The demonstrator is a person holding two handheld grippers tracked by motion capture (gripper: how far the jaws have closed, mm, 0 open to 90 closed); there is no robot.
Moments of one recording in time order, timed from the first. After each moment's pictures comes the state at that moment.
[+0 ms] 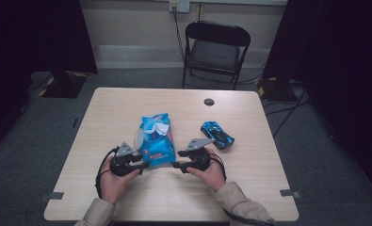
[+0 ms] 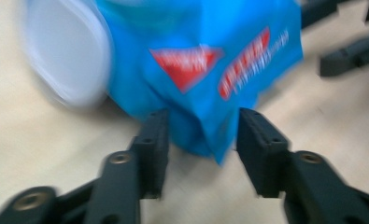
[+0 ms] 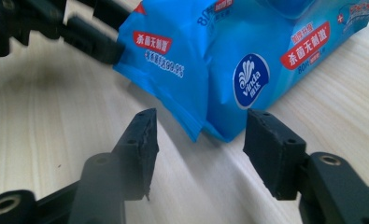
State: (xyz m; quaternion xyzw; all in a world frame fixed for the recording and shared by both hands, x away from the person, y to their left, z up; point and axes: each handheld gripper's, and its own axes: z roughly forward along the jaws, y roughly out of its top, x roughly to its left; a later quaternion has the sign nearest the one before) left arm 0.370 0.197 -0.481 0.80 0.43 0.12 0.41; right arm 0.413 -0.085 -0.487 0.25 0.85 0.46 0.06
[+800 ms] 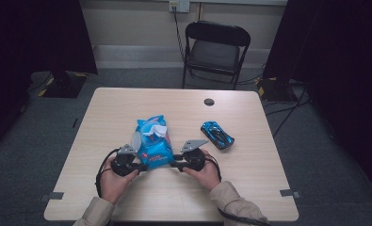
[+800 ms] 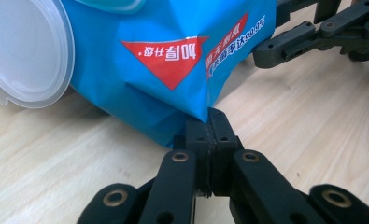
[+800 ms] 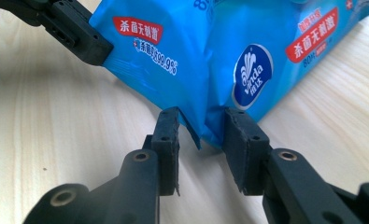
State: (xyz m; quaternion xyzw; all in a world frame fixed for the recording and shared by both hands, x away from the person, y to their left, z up) left arm 0.366 0.197 -0.474 0.82 0.43 0.06 0.38; right arm 0.418 -0.071 -0.501 0.23 0.86 0.46 0.05
